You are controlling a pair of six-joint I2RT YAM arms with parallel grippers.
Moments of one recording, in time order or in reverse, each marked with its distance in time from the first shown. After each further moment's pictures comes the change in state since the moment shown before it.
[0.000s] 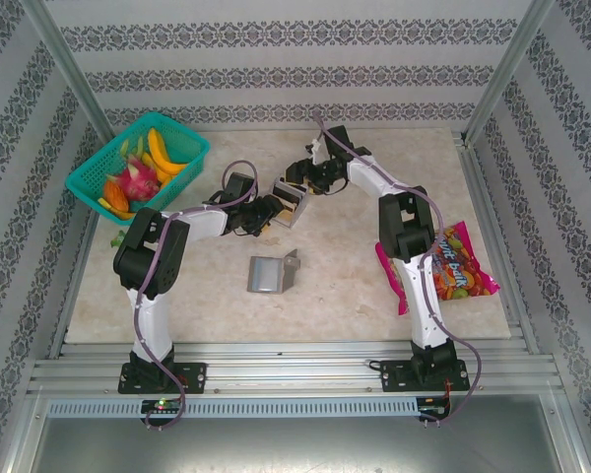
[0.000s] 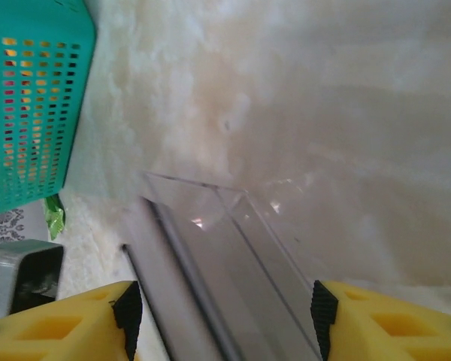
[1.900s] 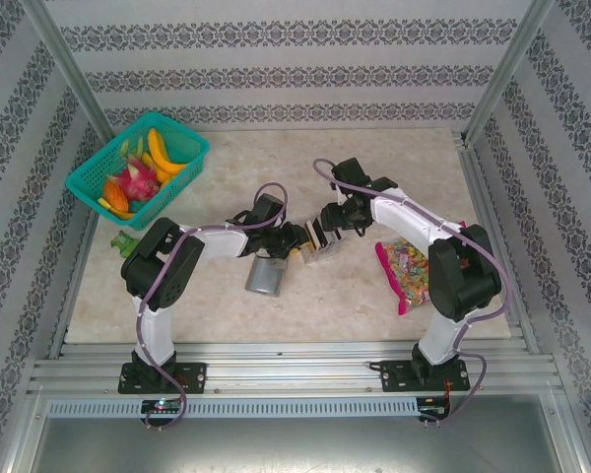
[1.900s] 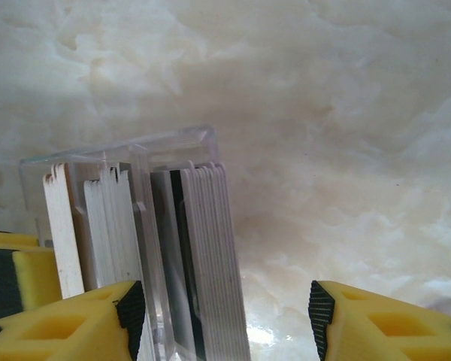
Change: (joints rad) left arm -0.209 -0.040 -0.099 0.040 0.071 -0.035; right arm 0.121 -0.719 -0.750 -0.146 0.742 -0.207
